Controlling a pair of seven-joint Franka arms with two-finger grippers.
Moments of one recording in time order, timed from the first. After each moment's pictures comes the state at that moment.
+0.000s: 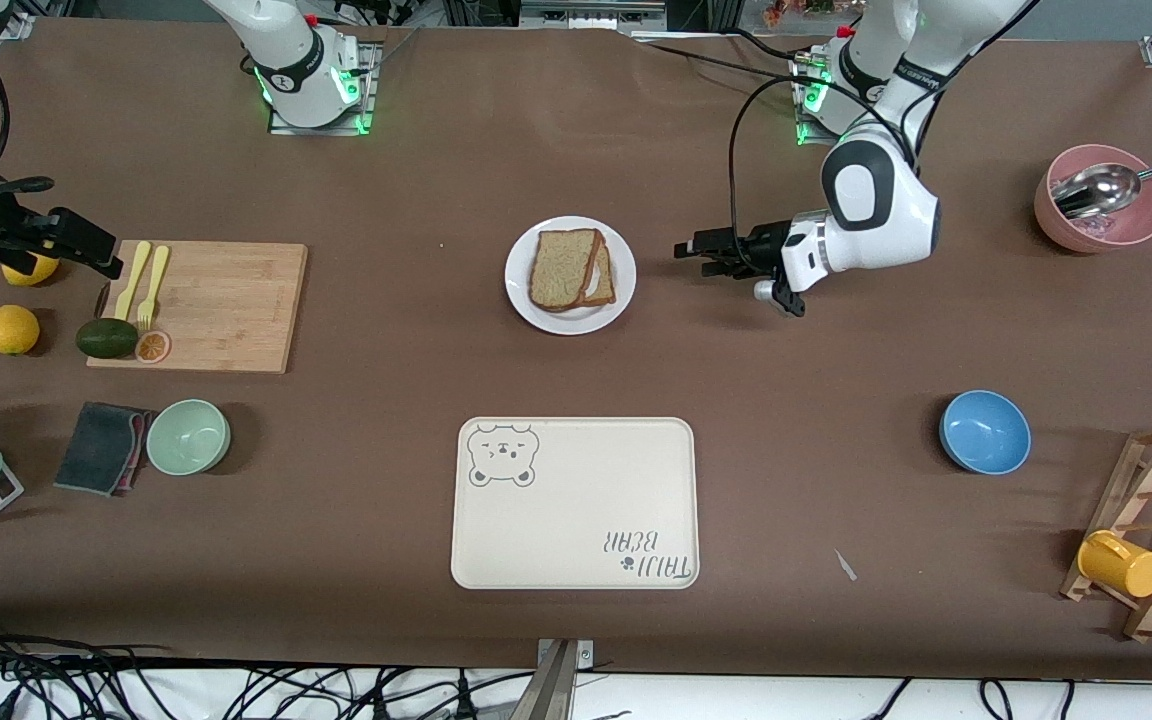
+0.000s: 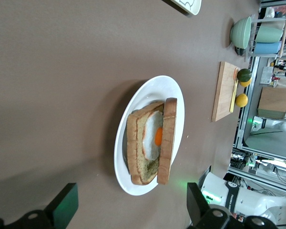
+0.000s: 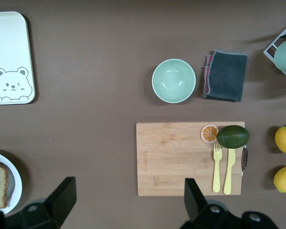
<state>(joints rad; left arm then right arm) -0.11 0.23 -0.30 -2.40 -1.41 2.26 0.76 0.01 0.05 0.00 -1.57 0.01 1.64 0.06</state>
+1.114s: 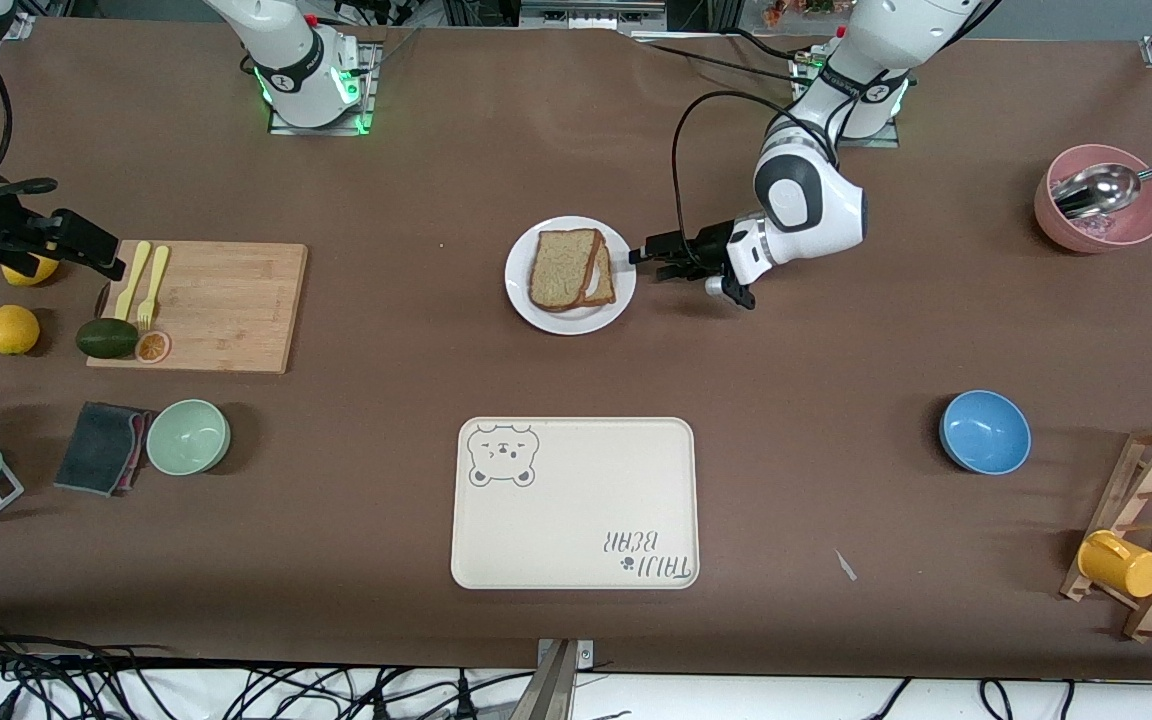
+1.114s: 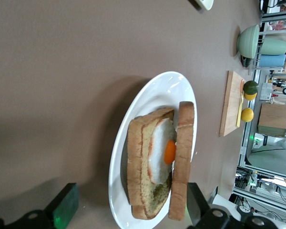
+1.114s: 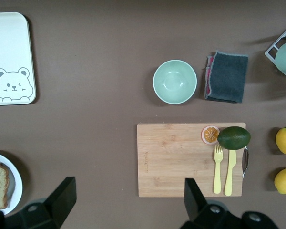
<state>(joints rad) -0.27 0.39 -0.32 -2.35 -1.74 2.43 0.97 0.01 0.06 0.00 -1.57 0.01 1.65 0.06</state>
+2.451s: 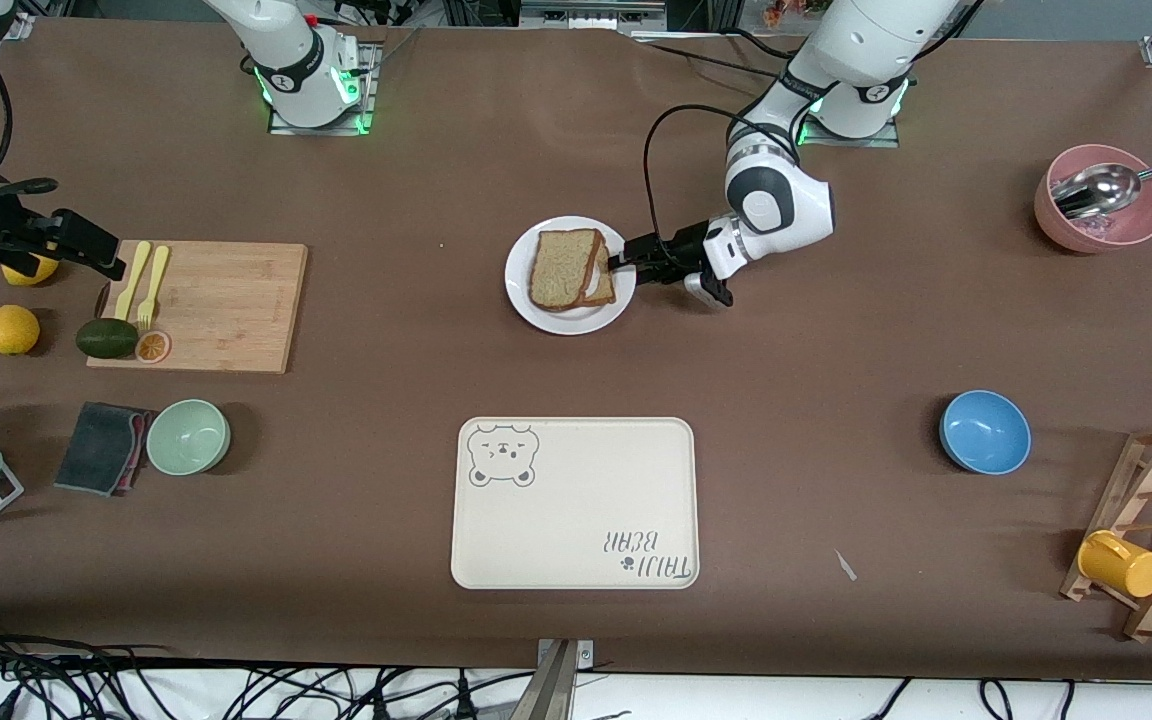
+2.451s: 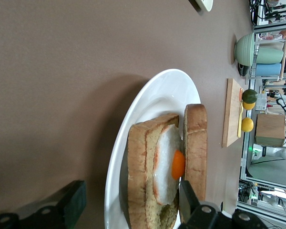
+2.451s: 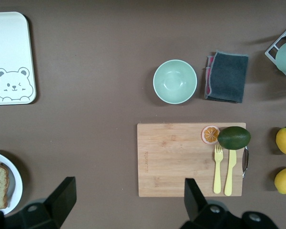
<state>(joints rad) -0.34 0.48 -0.32 -2.30 -1.99 2.48 1.20 0.01 0.06 0.00 -1.57 0.01 1.65 0.06</state>
